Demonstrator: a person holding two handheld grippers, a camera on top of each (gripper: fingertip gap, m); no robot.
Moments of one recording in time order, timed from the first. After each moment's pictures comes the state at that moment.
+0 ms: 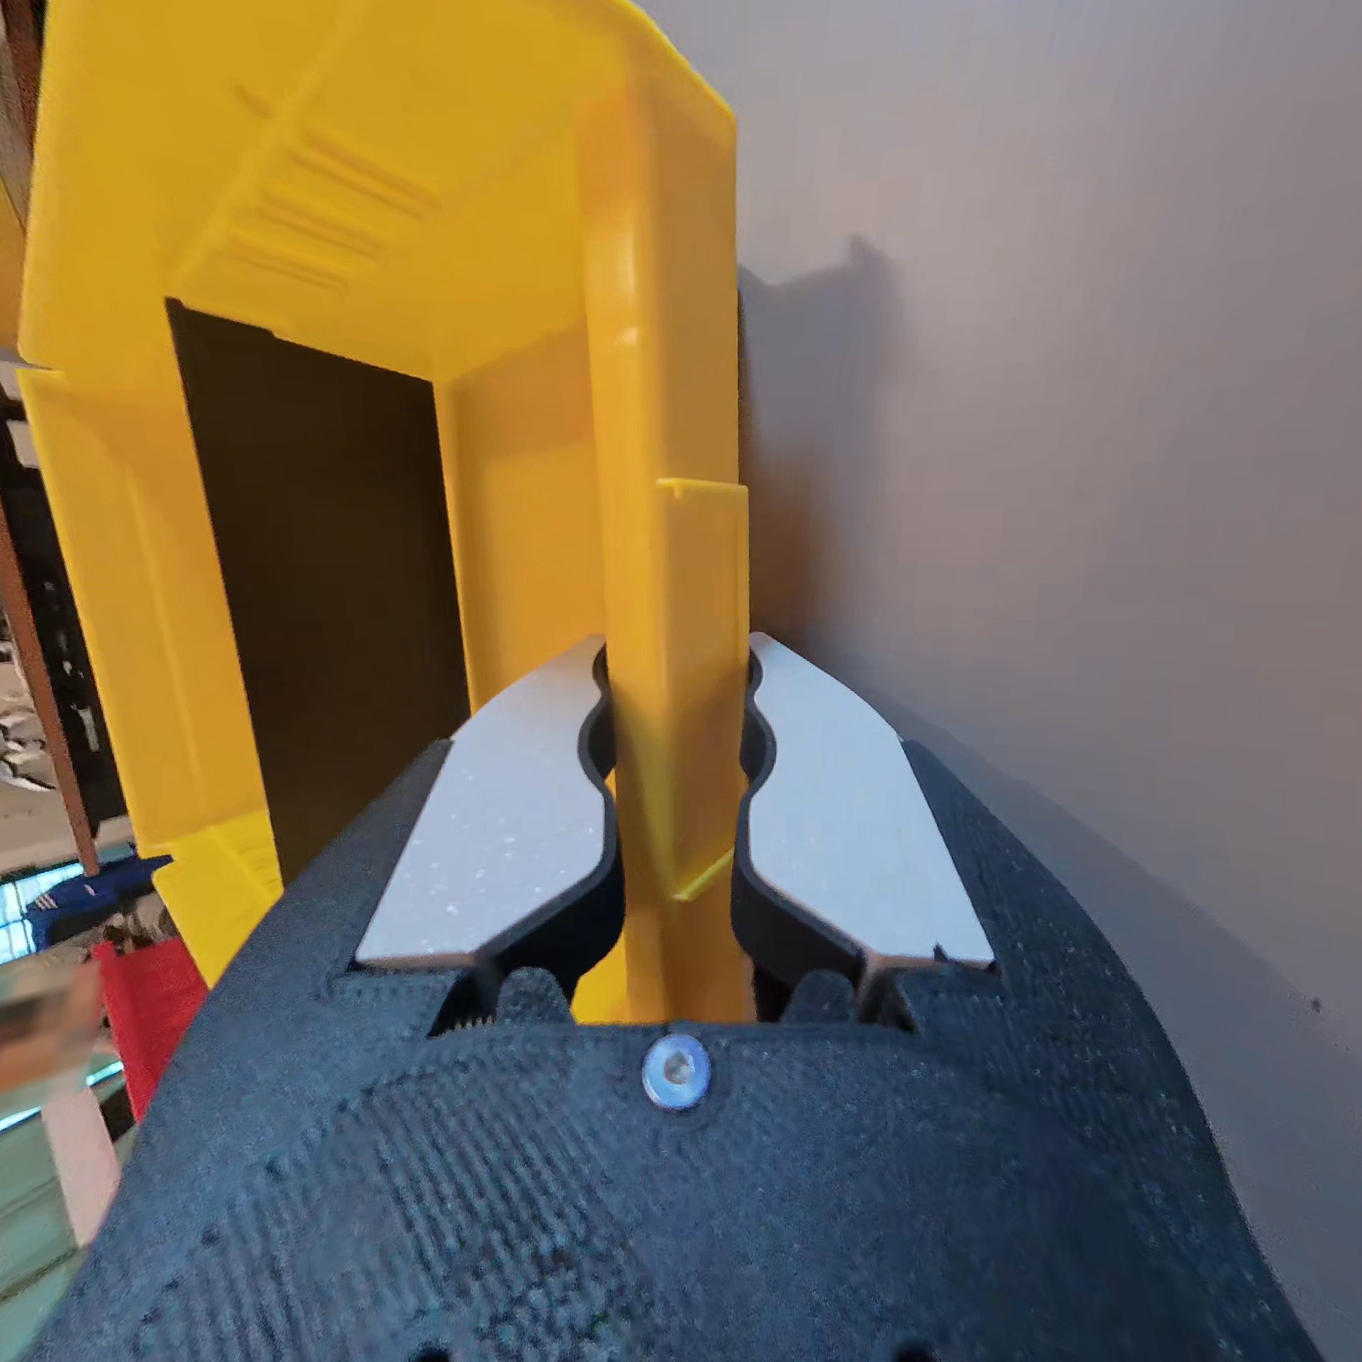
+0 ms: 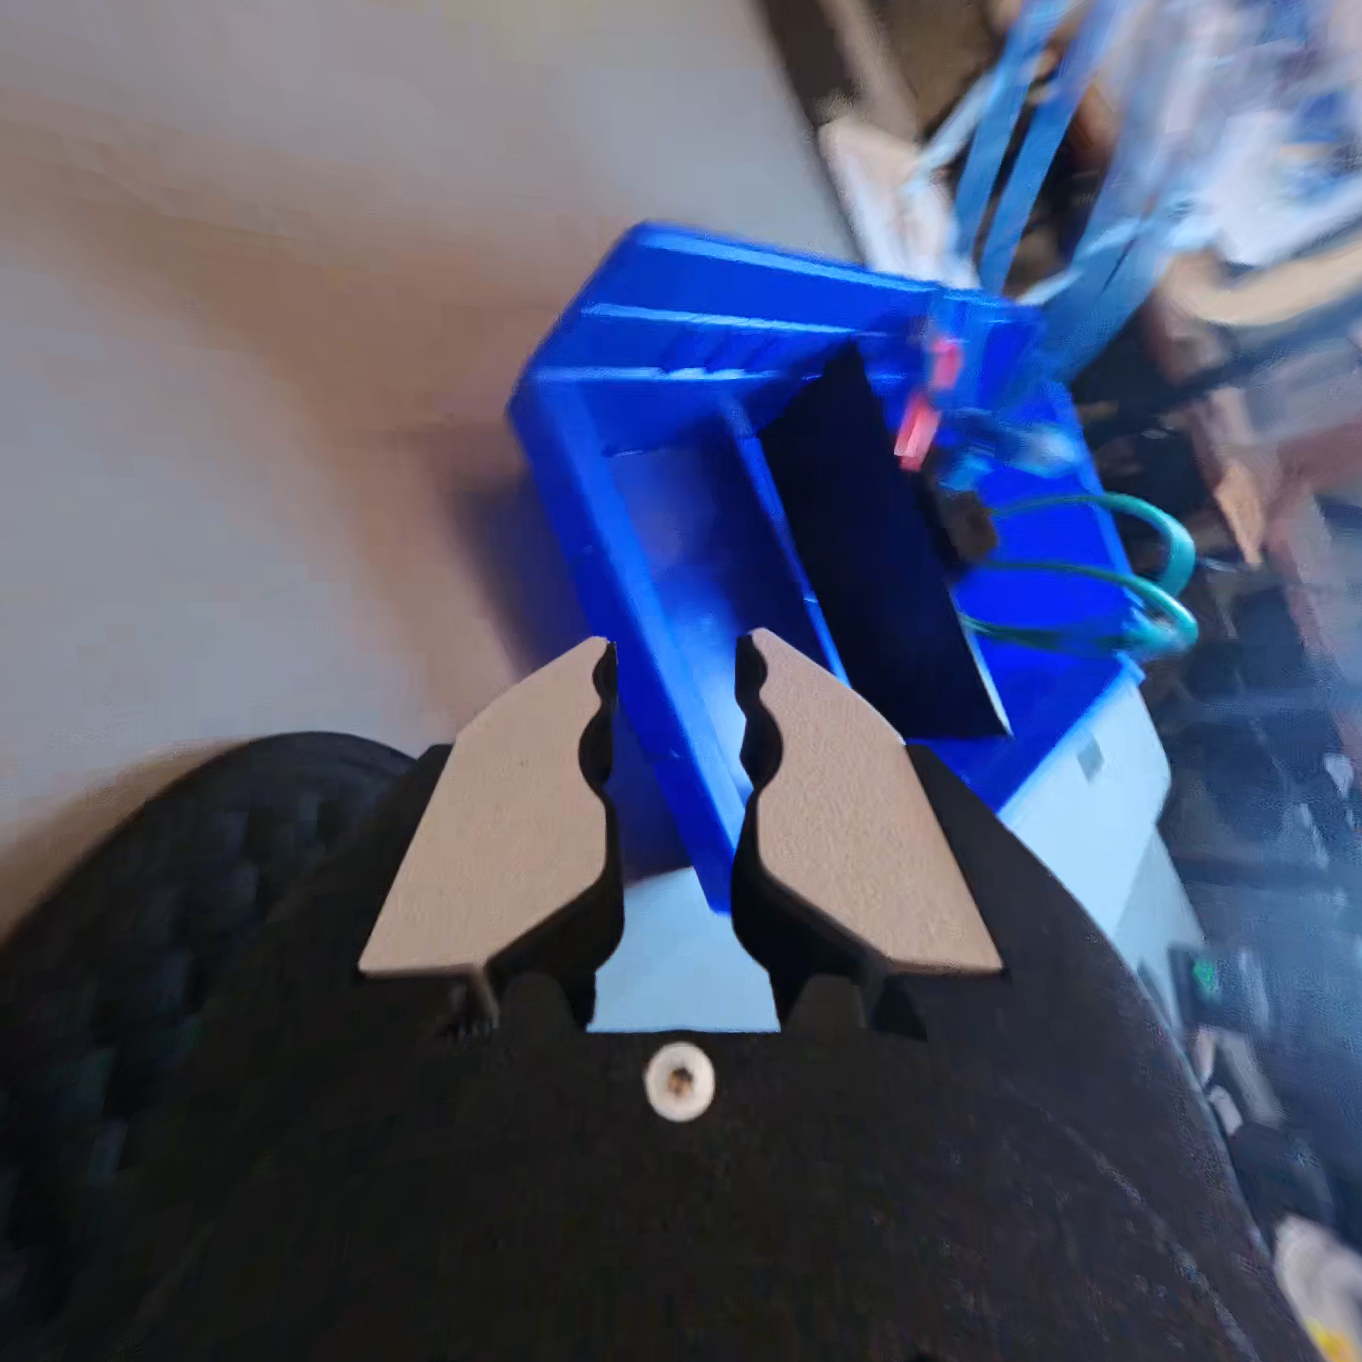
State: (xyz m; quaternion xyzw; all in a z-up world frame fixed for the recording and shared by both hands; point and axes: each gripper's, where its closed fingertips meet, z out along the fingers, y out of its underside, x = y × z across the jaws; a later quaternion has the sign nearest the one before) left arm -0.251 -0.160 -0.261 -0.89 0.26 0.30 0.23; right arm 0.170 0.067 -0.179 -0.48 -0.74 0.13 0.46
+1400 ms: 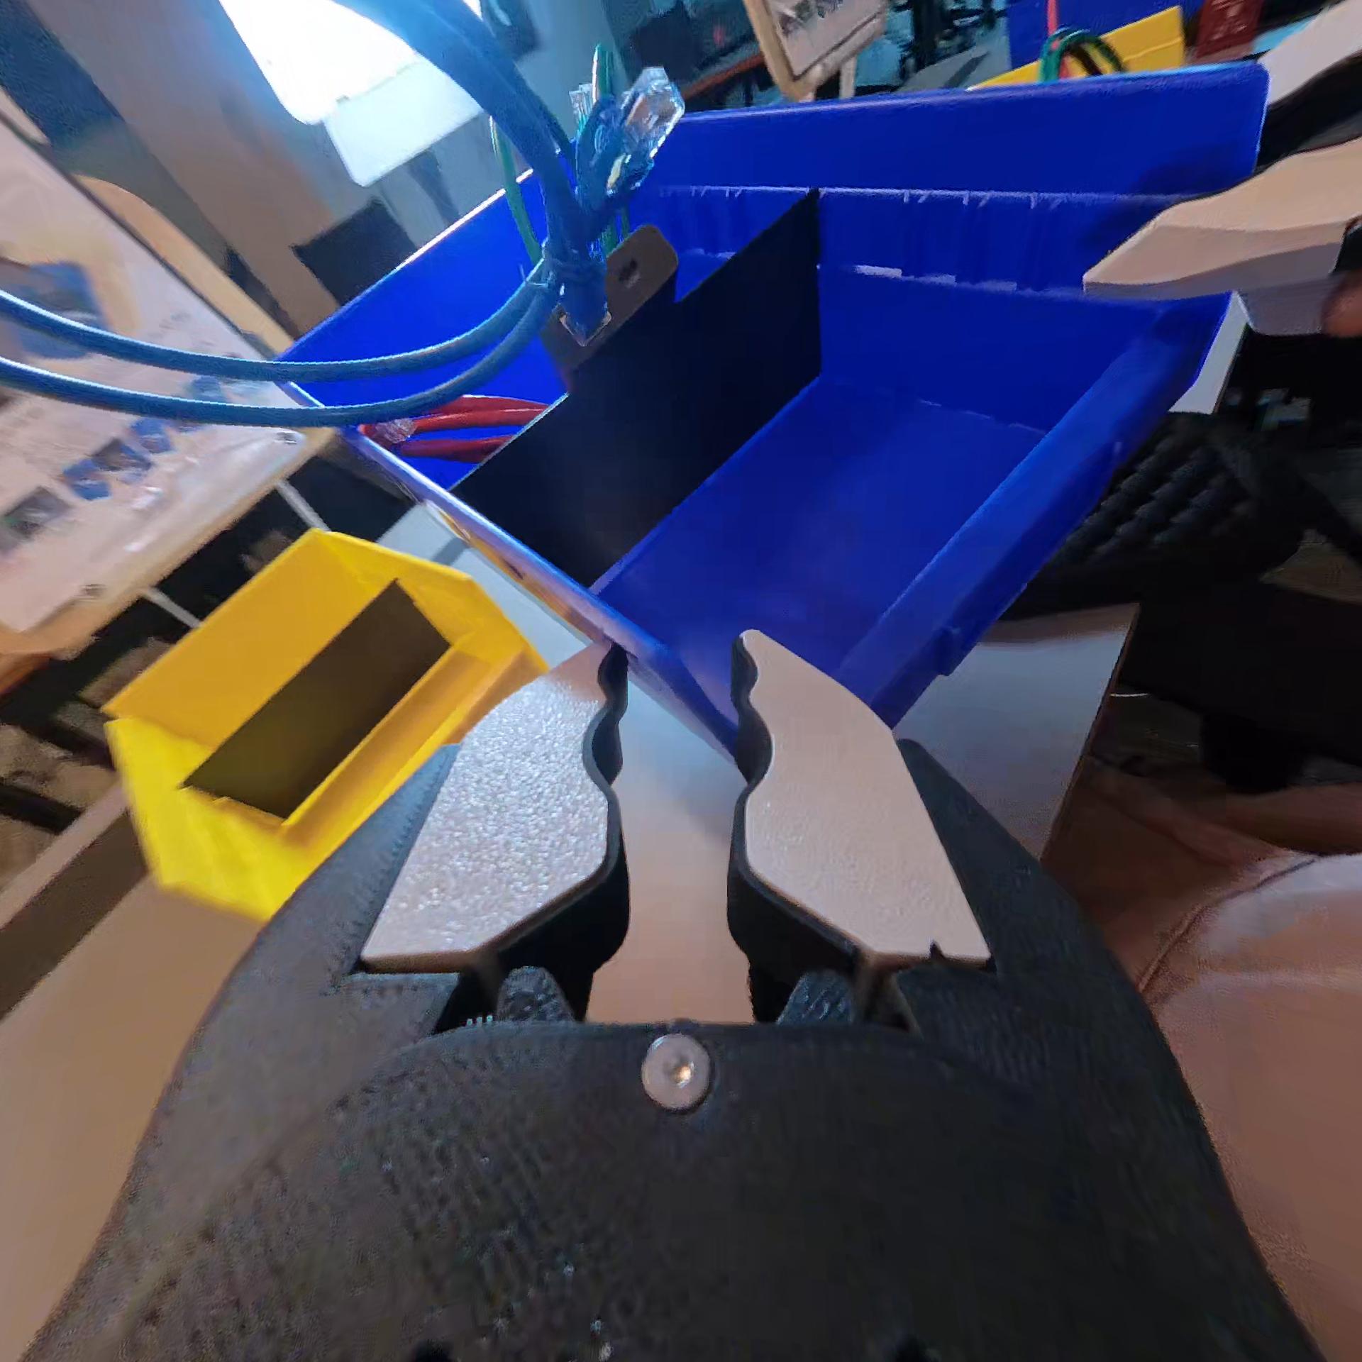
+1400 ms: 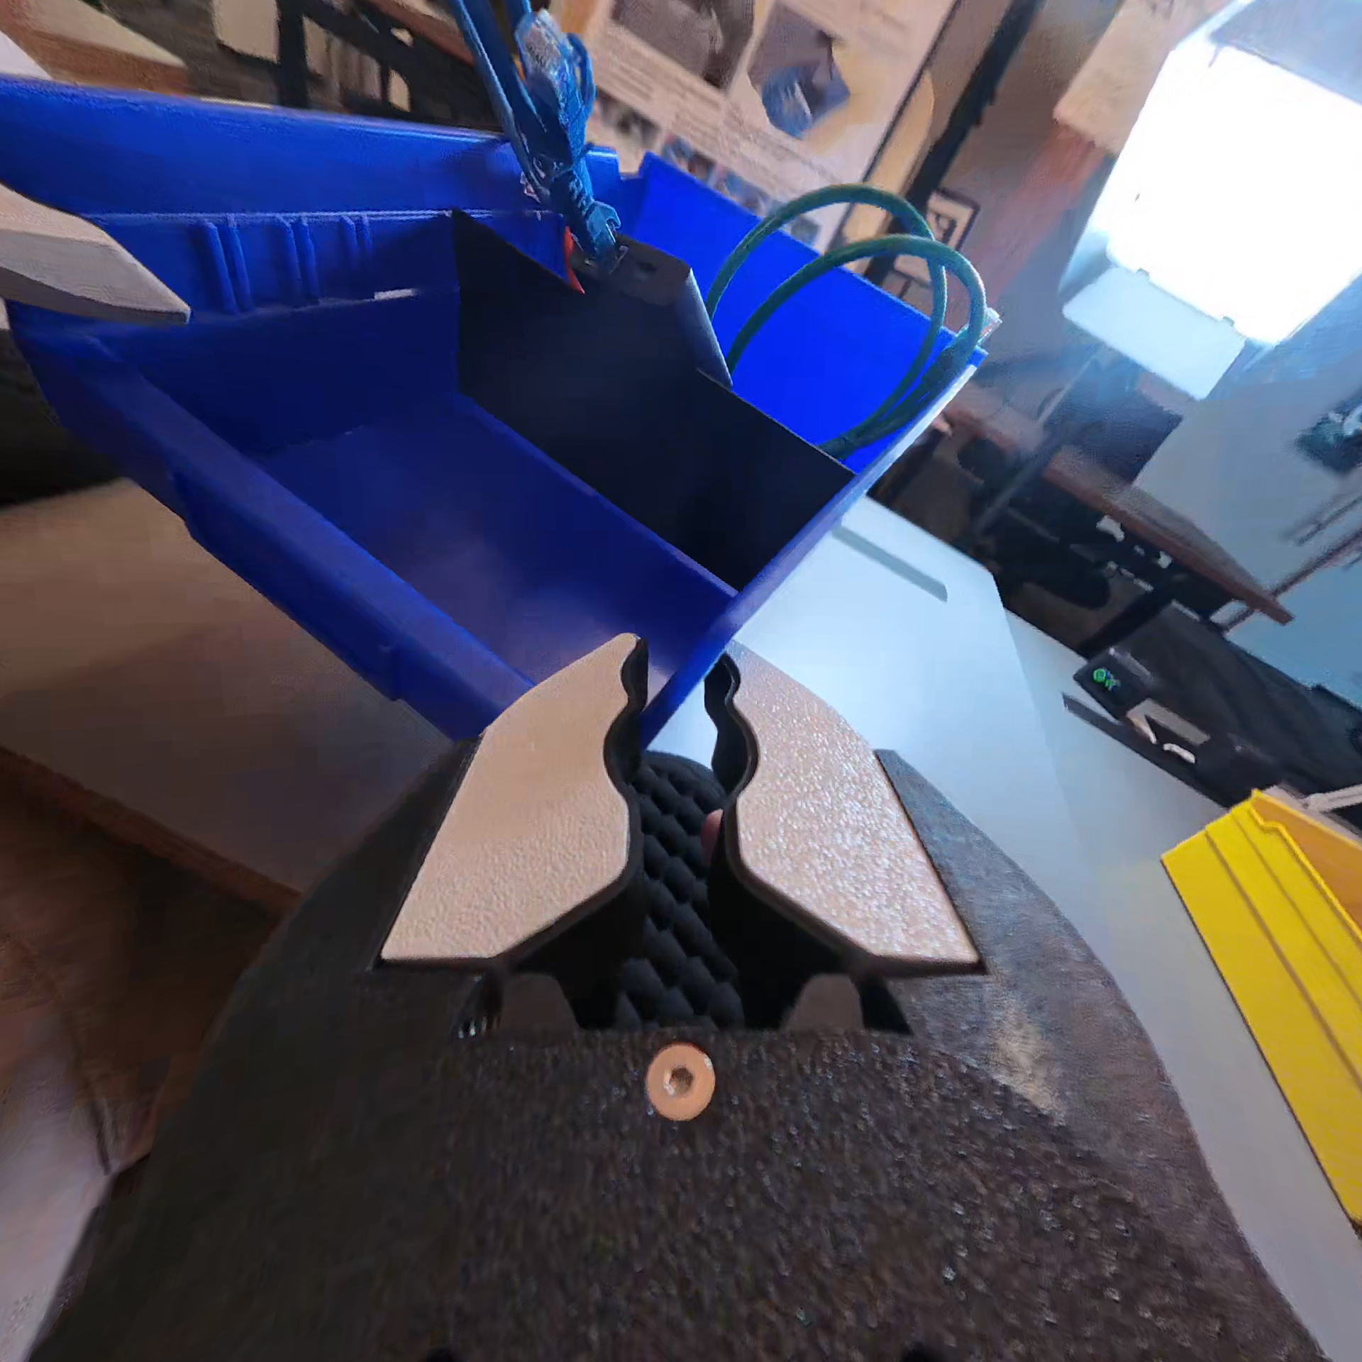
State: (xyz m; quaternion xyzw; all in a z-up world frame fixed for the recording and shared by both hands) left arm 0.106 -0.119 -0.115 -0.77 0.20 0.09 0.60; right arm 0.260 -0.029 -0.114 -0.59 -0.49 0.17 0.62
